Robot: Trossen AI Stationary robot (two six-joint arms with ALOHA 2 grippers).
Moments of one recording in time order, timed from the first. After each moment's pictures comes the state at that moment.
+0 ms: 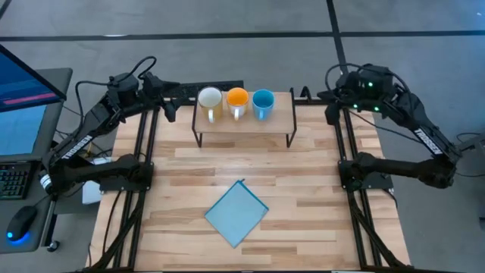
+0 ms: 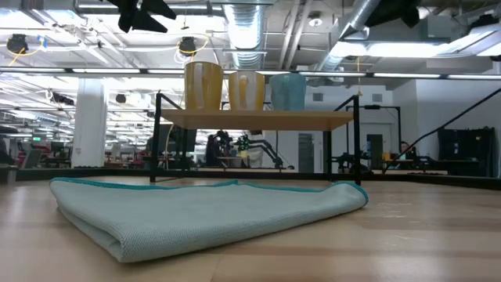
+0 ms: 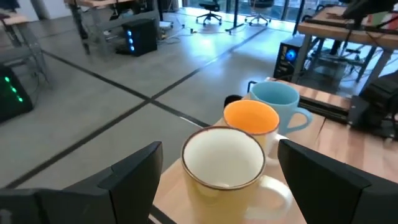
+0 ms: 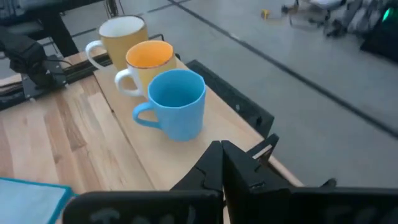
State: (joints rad) left arm 0.75 0.84 1.05 -0.46 0.13 0.03; right arm -0.70 0.90 1.28 -0.89 -0.13 -0.06
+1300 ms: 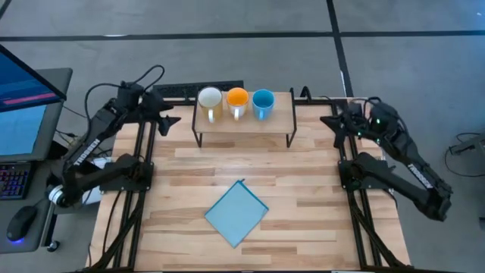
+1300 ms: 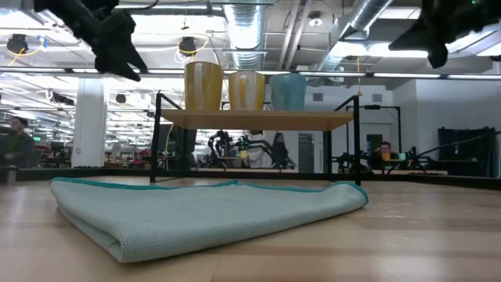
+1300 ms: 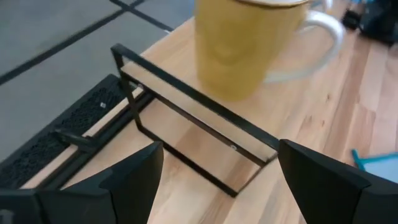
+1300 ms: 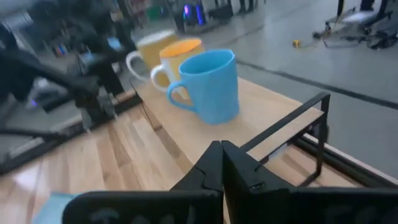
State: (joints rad) left arm 1.03 0.78 0.85 -0.73 0.41 0.20; right arm -0.83 0.39 0.65 -0.54 -0.40 0.12
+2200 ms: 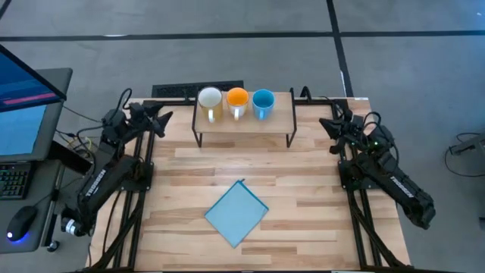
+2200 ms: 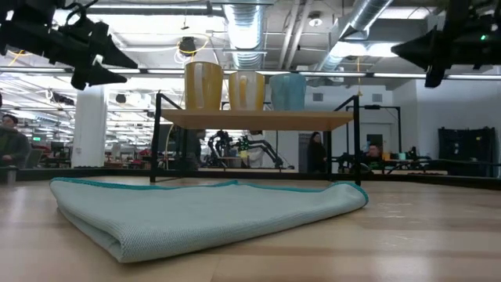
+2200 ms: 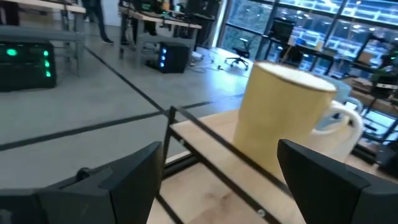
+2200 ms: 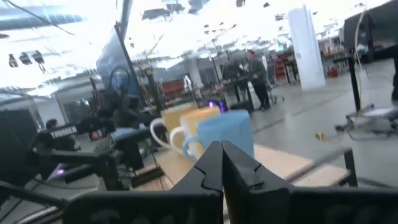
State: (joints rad) left arm 1.20 0.31 0.34 -0.11 0.44 -0.20; right arm -0.83 0.00 0.16 0.07 -0.39 0.30
